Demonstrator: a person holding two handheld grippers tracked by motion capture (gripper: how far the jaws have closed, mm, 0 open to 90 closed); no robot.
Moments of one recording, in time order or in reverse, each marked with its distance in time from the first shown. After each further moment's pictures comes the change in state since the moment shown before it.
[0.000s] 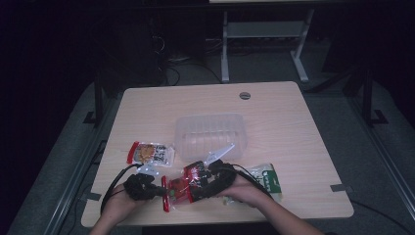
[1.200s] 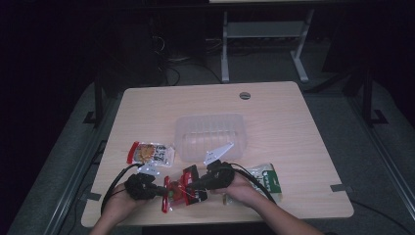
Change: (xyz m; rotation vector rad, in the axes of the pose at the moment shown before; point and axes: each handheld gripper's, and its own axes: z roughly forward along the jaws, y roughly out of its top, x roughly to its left) left arm 0.000 0.001 0.001 -0.002 0.000 0.005; right arm 0.003 0.006 0.000 -0.057 0.101 -0.078
